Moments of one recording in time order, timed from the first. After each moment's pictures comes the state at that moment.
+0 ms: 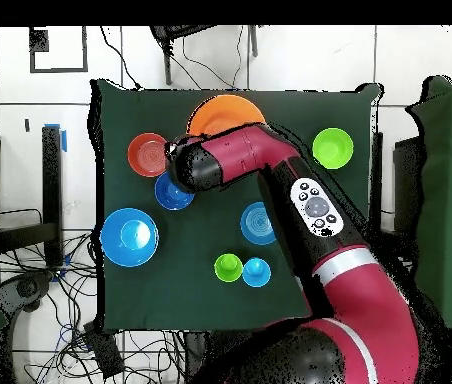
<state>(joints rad) -0.53 -0.50 0.69 1.46 -0.72 0.55 1.89</state>
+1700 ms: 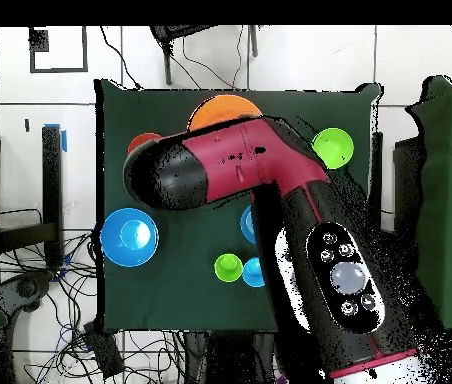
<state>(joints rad) -0.54 -0.93 0.69 1.64 -0.45 0.79 1.89</state>
